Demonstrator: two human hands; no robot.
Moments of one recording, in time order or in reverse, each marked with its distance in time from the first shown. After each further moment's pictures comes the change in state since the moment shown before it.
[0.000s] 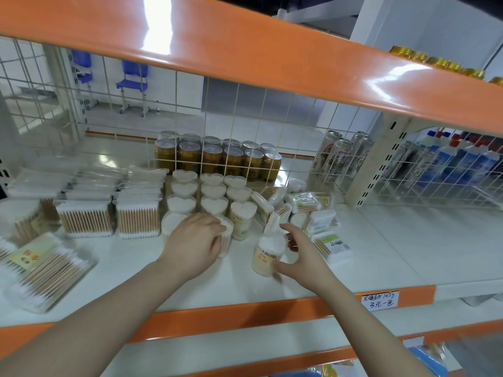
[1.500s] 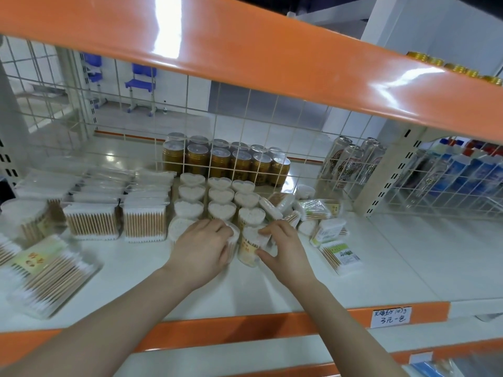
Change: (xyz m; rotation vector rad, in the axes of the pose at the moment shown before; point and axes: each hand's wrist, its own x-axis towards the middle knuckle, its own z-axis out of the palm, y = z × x) left_hand 0.002 0.000 -0.001 0.028 0.003 0.018; right_hand 0.032 -0.026 0.035 -0.300 0.152 -0.316
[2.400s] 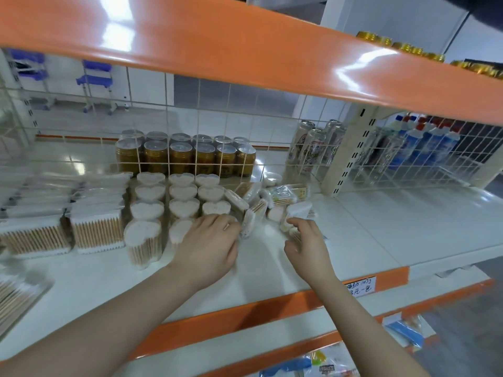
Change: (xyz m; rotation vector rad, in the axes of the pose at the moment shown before) left_hand 0.029 0.059 0.003 0.010 -0.084 0.103; right_hand -0.043 0.056 -0.055 -0.012 0.122 0.348
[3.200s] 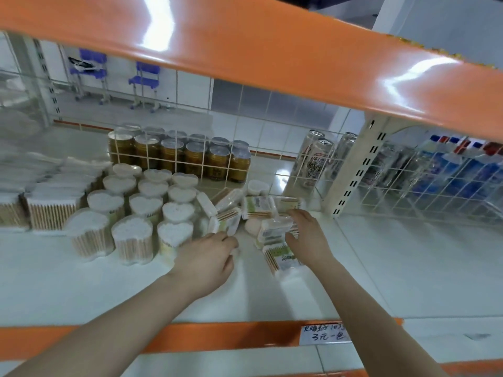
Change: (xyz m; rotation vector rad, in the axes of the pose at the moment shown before) left_hand 0.054 0.072 0.053 -0.042 -0.151 -0.270; right_hand 0.096 0.078 -0.039 -0.130 -0.248 -0.129
